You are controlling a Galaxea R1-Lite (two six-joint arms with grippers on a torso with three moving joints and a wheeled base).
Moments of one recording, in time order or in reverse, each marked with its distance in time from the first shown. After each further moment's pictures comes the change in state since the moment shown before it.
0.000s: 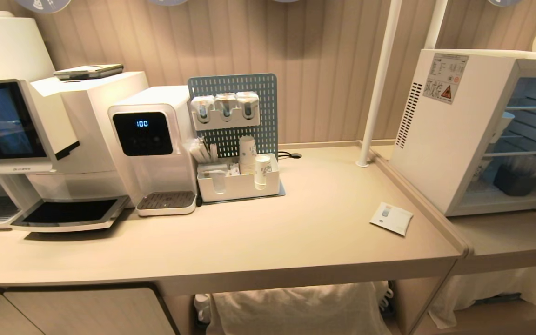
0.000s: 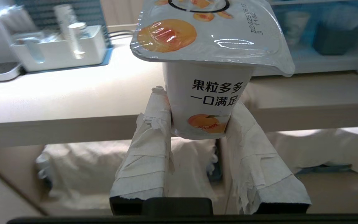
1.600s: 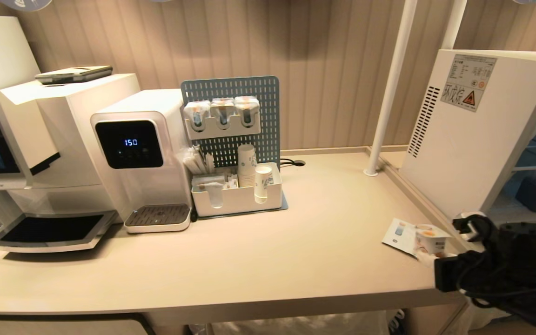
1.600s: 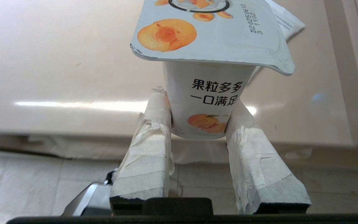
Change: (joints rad) left arm 0.001 0.000 0.002 -0.004 0.000 -0.001; right arm 0.171 1.671 0.039 -1.198 -0.094 0.006
